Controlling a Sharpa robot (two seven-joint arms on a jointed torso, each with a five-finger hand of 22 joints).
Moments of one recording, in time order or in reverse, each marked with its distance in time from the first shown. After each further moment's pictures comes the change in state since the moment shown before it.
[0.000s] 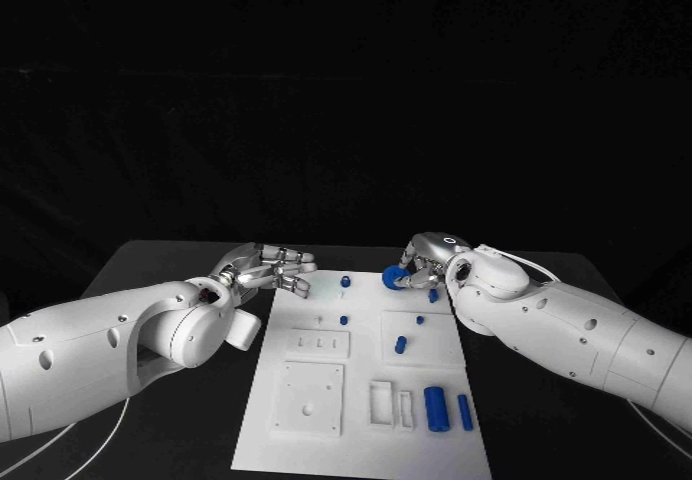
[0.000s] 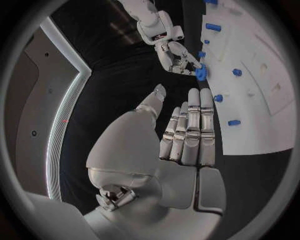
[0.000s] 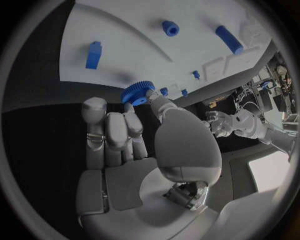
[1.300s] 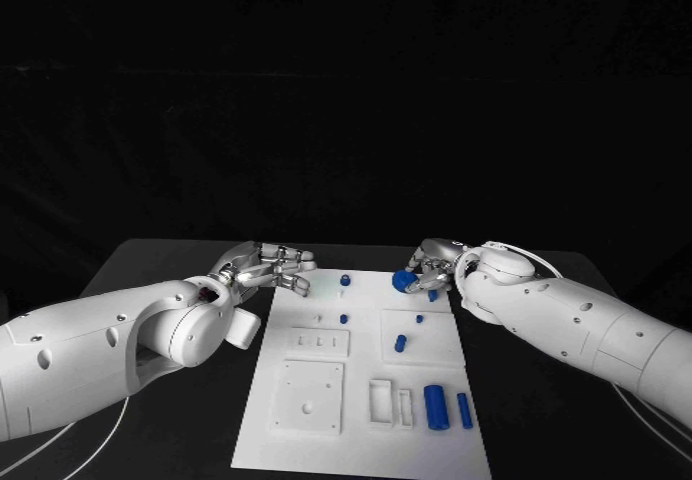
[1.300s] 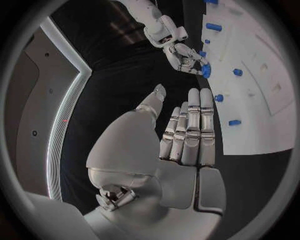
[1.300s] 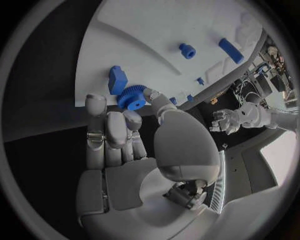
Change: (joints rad) left arm 0.000 0.000 0.000 0.004 0.000 -0.005 0.005; left_hand 0.000 0.000 -0.003 -0.003 -0.002 0.003 -0.003 0.000 0.000 0.000 0.000 0.000 0.000 0.000 0.000 0.000 0.000 0.000 0.000 0.000 0.000 0.005; right arm 0.010 0.049 0.012 -0.200 0.147 0.145 0.122; right_hand -0.023 0.037 -0.122 -0.136 0.339 -0.126 0.017 -0.009 -0.006 -0.073 -0.009 -0.073 -0.077 0.002 0.002 -0.038 0.024 0.000 -0.007 0.000 -0.165 -0.001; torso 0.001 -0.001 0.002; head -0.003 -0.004
